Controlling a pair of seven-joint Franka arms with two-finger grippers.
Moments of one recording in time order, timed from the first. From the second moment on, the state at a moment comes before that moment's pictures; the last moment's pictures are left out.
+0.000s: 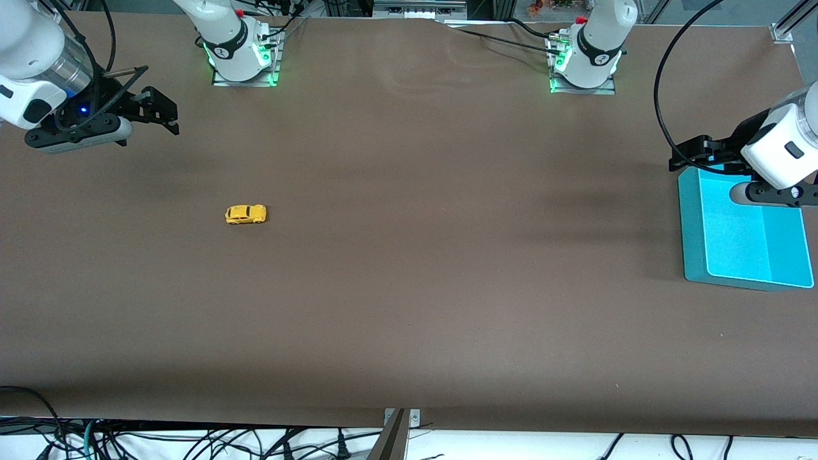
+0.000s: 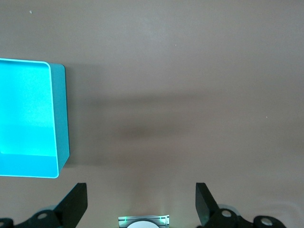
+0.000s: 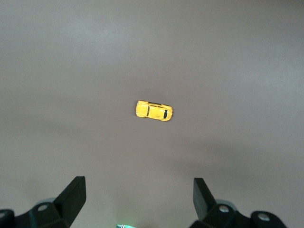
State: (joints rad) left arm -0.01 0.20 -0.04 -1.36 -0.04 1.35 -0.03; right arm -0.14 -0.14 0.27 -1.83 0.06 1.65 -0.12
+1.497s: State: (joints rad) left arm -0.01 0.20 -0.04 -1.36 -0.04 1.35 -0.03; right arm -0.14 -0.13 0.27 -2.05 0.06 1.85 -0.30
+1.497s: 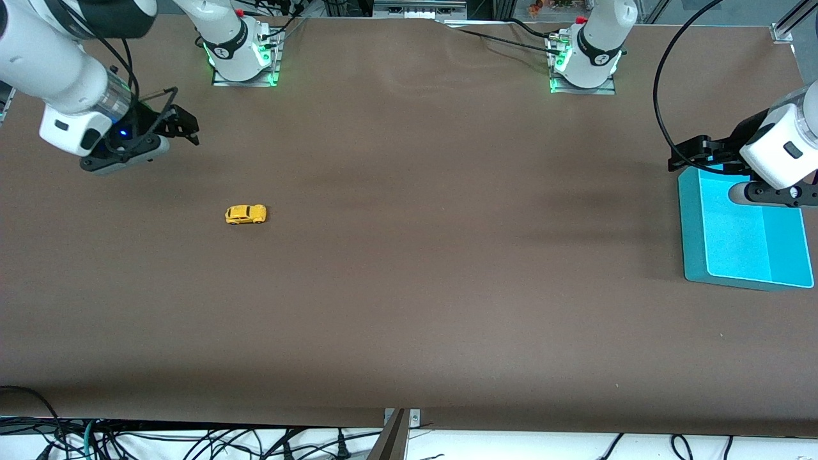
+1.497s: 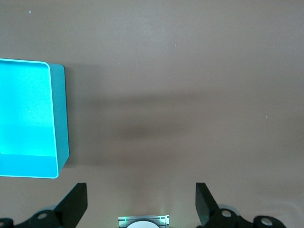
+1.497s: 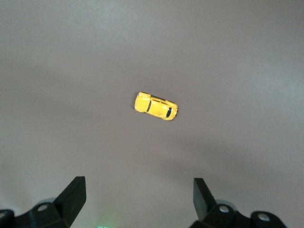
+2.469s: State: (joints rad) left arm -0.01 0.20 -0.04 -1.36 -0.04 1.35 -0.03; right arm -0.14 0.14 0.29 -2.33 0.06 2.43 -1.35
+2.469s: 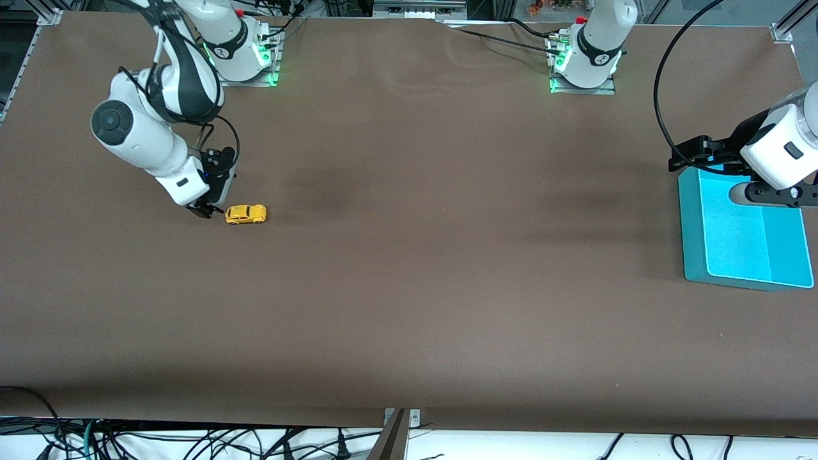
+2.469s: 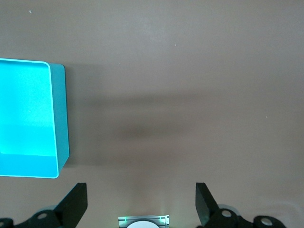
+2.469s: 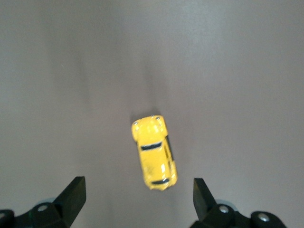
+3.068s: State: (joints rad) left arm -0.01 0.20 -0.04 -1.36 -0.04 1.35 -0.03; right arm -0.15 0.32 0.29 -2.33 0.06 2.63 -1.54
